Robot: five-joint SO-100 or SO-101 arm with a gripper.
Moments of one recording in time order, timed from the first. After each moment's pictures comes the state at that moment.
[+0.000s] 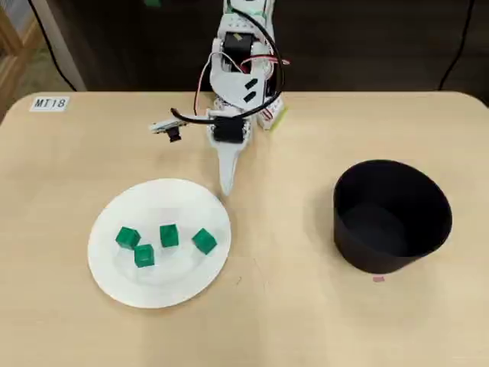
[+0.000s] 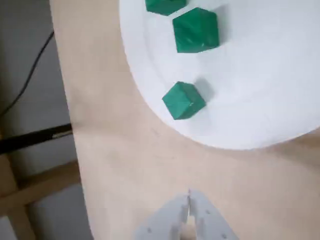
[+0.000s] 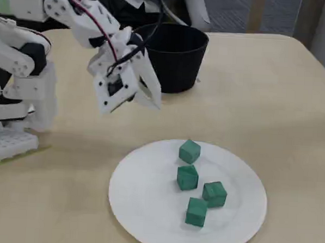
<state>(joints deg) 7.0 147.0 147.1 46.4 -9.8</state>
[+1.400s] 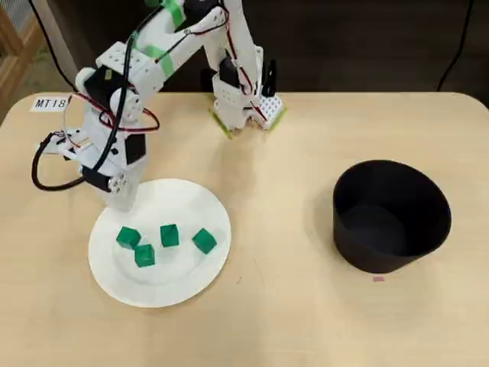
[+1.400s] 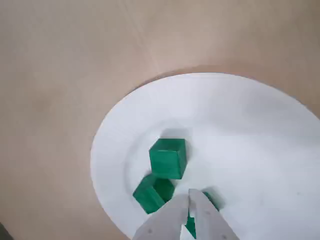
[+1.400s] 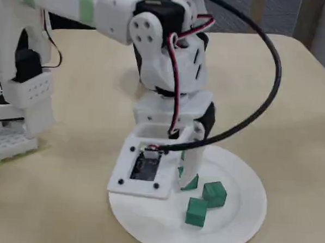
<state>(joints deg) 35.1 77.9 79.3 72.0 -15.4</state>
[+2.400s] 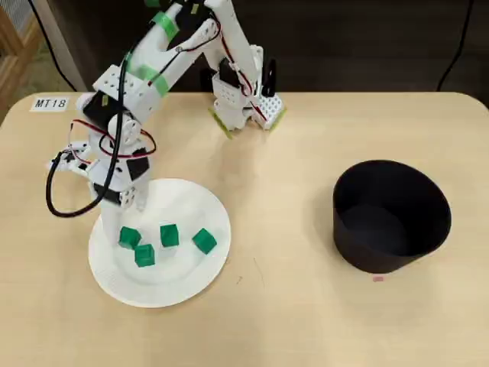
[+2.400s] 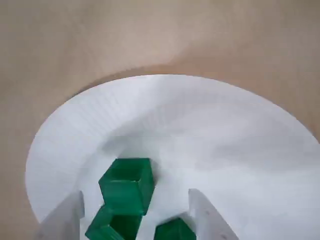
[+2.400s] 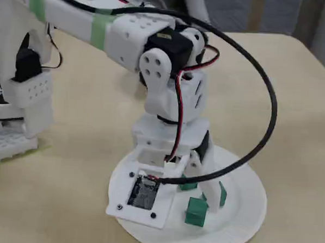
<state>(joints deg) 35.5 70.5 79.1 71.7 -15.9</state>
